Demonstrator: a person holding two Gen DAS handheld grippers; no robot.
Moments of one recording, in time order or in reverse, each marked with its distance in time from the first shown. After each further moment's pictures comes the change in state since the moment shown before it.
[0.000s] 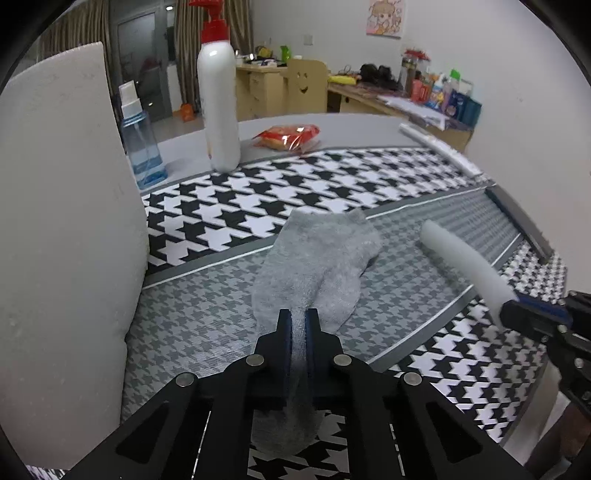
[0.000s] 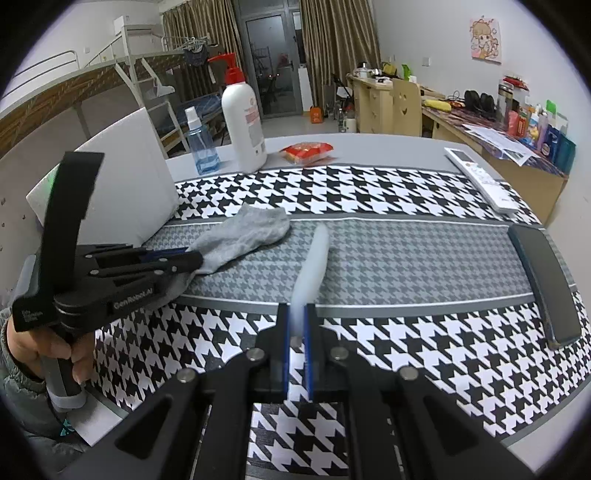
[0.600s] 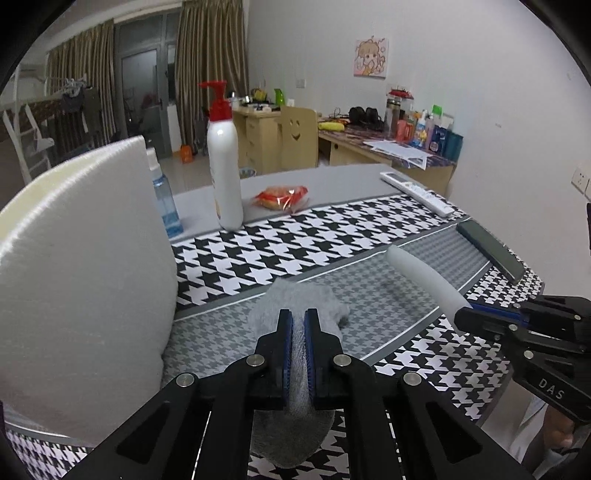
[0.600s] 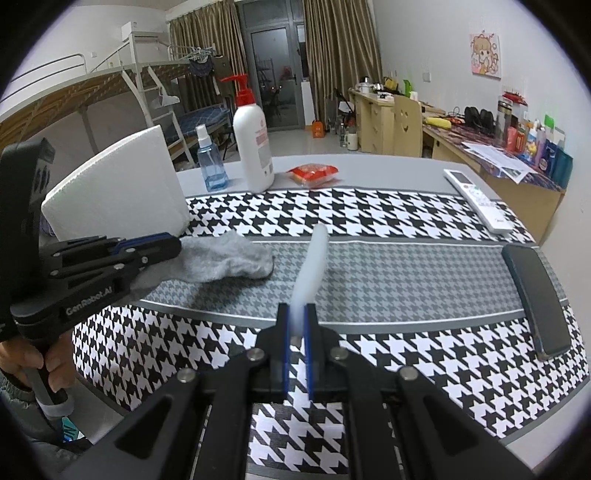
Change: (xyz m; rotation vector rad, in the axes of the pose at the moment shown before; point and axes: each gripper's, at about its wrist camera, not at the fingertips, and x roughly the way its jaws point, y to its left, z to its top) left arm -0.060 -0.008 0.001 0.031 -0.171 0.003; right arm -0.016 0.010 0.009 -0.022 -0.058 -0.005
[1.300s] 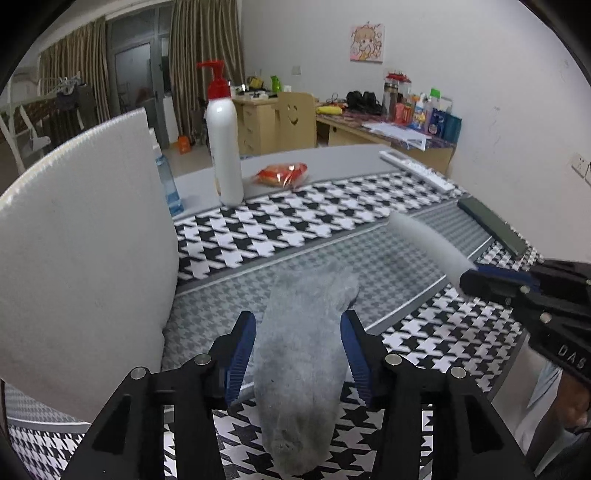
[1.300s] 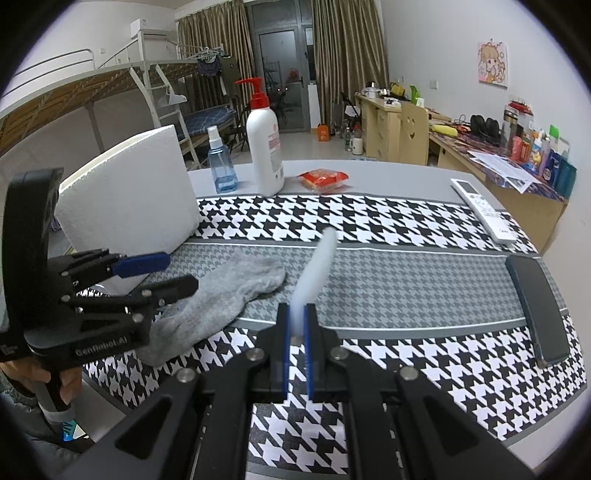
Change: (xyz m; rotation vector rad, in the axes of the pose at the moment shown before) left arm 0.009 0.002 -0.018 0.027 0.073 0.002; right arm -0.001 0.009 0.003 -0.025 -0.007 0.008
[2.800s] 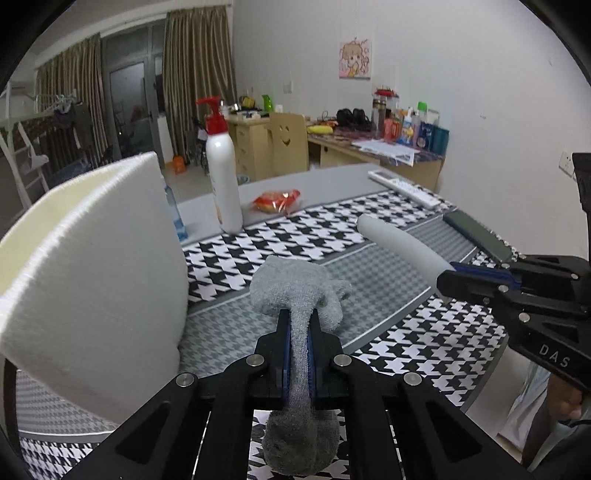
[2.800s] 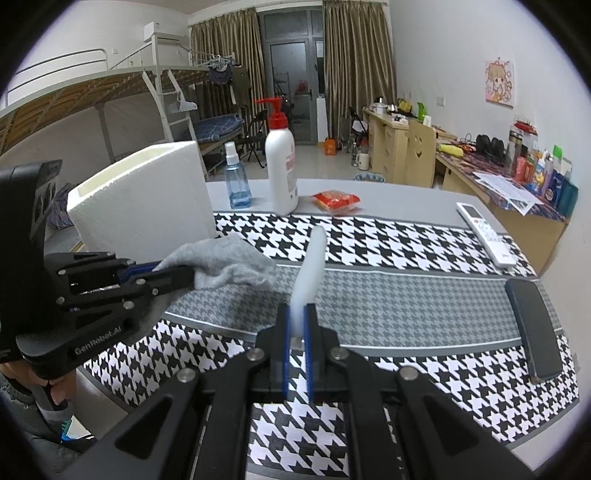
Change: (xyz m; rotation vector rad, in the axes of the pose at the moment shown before) left arm -0.037 0.000 0.008 0.033 -0.092 -0.012; right arm -0.017 0.019 0.009 -0.047 -0.059 0.006
